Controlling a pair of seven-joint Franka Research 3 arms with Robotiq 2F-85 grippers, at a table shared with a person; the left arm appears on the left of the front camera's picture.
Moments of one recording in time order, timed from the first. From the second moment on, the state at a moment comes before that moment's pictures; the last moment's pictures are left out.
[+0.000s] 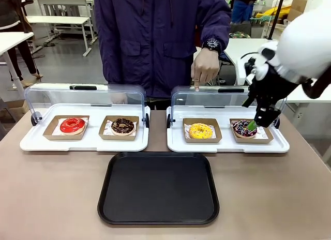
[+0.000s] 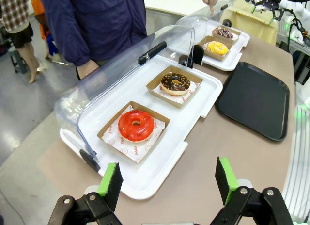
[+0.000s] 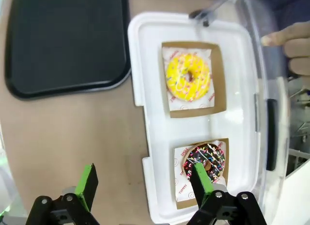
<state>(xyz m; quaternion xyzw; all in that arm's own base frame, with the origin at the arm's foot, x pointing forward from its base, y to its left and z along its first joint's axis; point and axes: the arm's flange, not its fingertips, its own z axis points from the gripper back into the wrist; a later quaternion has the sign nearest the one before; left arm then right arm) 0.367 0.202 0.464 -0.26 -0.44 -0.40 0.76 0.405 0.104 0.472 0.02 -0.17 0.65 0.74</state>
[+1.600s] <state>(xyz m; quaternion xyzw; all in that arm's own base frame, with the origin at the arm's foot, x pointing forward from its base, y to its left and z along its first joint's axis) 0.367 0.202 0.464 -0.26 -0.44 -0.40 0.76 0.473 0.163 0.398 0.00 -0.10 0.69 0.71</state>
